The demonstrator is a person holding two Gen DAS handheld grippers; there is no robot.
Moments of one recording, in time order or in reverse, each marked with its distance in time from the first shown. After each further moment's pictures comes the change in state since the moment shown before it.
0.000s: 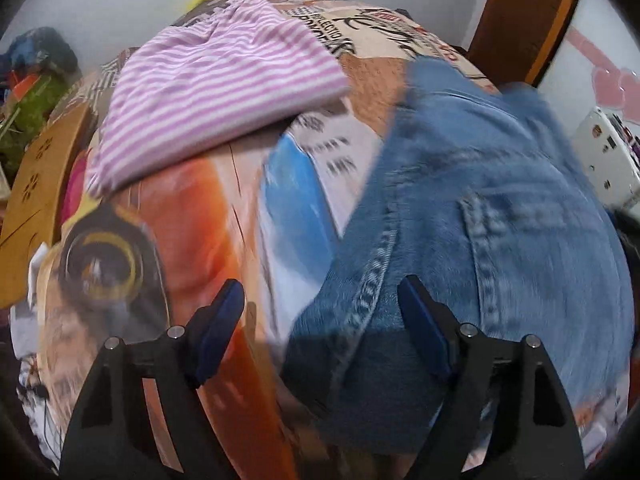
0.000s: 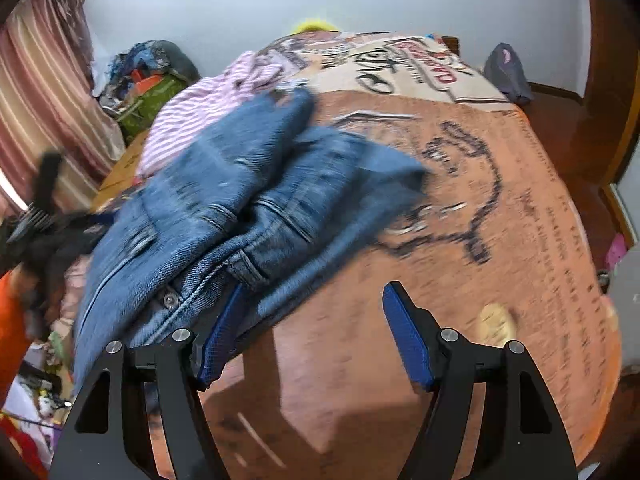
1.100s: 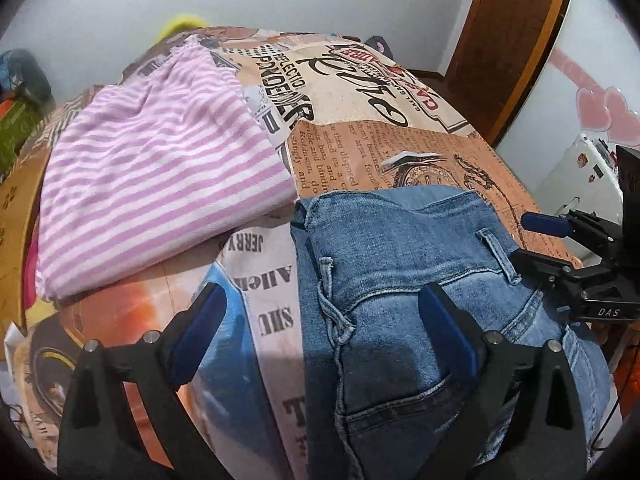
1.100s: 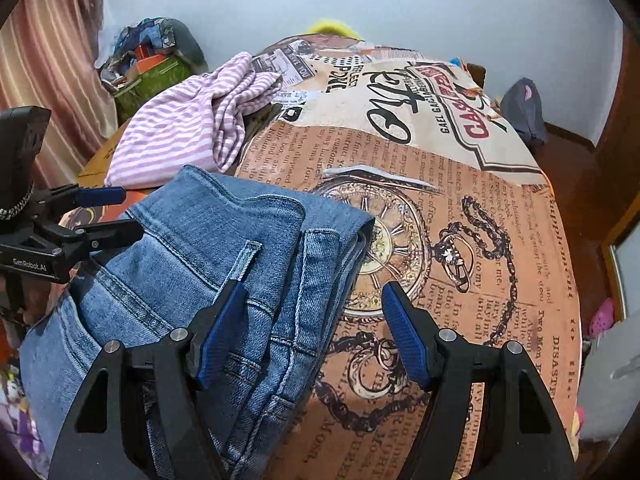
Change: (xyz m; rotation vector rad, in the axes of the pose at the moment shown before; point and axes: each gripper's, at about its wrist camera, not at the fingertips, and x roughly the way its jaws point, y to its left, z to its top) left arm 0.037 -0.022 0.103 0.030 -0.098 -0.071; right arm 0.051 -0.005 0.082 -0.140 0.012 -0.035
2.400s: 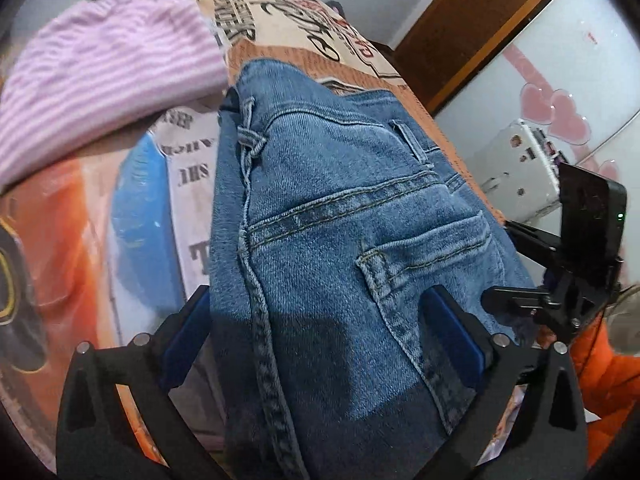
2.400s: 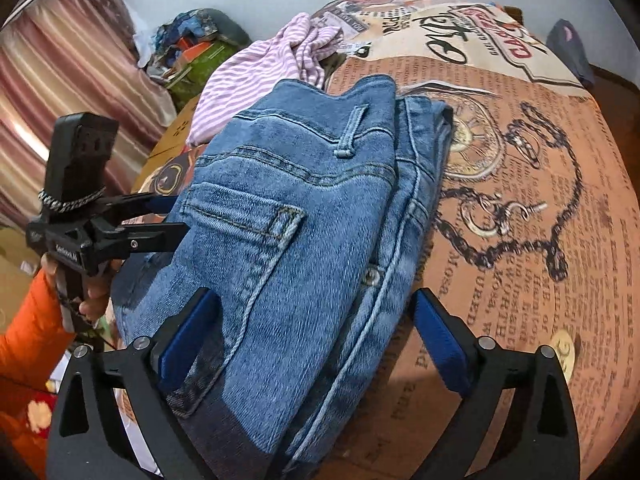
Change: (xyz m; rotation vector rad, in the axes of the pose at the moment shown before) left arm -0.014 -0.005 -0.068 -0.089 0.166 -0.339; right arm -0.026 0.030 -0.063 0.076 0.114 0.290
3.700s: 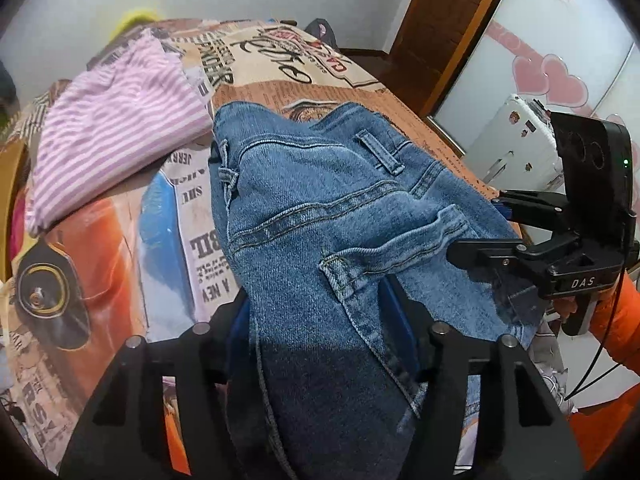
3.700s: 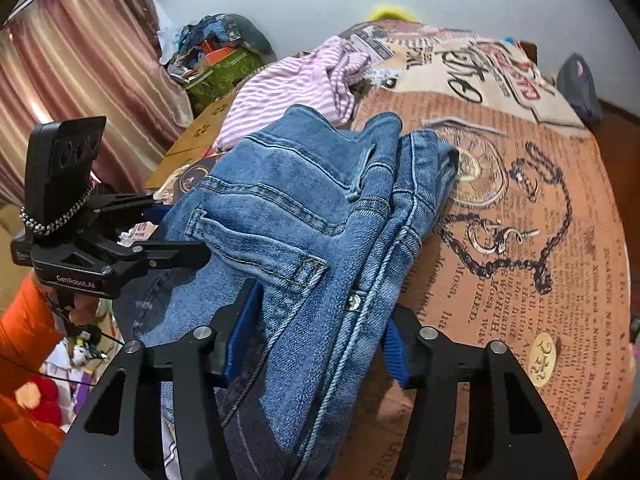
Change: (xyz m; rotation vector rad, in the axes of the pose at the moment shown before) left arm -0.048 -0.072 -0.033 0.160 -0.089 0.168; right arm -0.033 0.033 -0.004 -0.086 -0.061 -0.010
